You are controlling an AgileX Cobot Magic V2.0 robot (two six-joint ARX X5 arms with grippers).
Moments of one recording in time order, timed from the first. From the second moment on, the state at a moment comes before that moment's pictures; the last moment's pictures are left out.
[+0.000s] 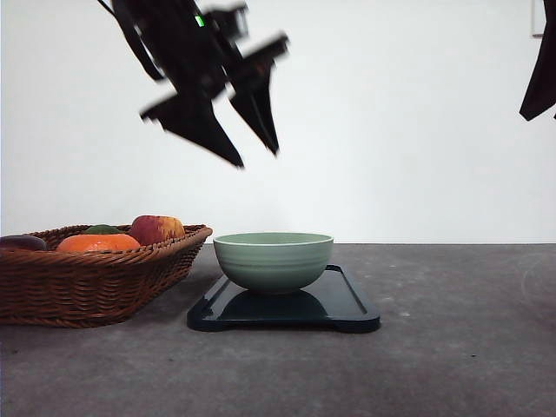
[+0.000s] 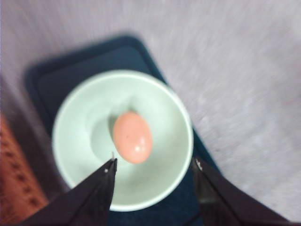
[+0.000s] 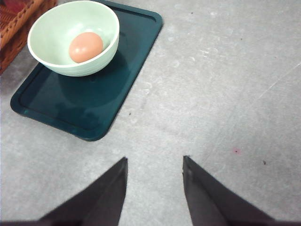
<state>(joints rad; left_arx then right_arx) -0.57 1.62 1.35 -0.49 0.16 -0.15 0.52 0.73 0.70 -0.64 0.08 0.19</state>
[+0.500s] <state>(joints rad) -0.41 1.04 0.83 -0.41 0.13 -0.21 0.52 0.73 0.70 -0.64 0.08 0.19</state>
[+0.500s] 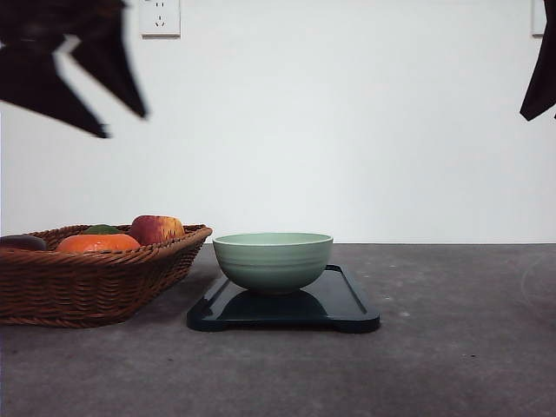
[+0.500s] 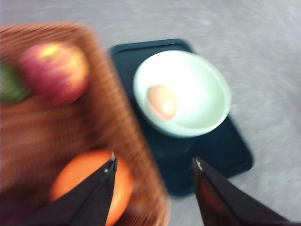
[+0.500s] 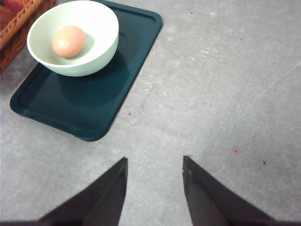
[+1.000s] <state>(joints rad) -0.36 0.66 0.66 -0.61 0.13 -0.23 0.52 0.73 0.70 -0.64 0.08 0.18</state>
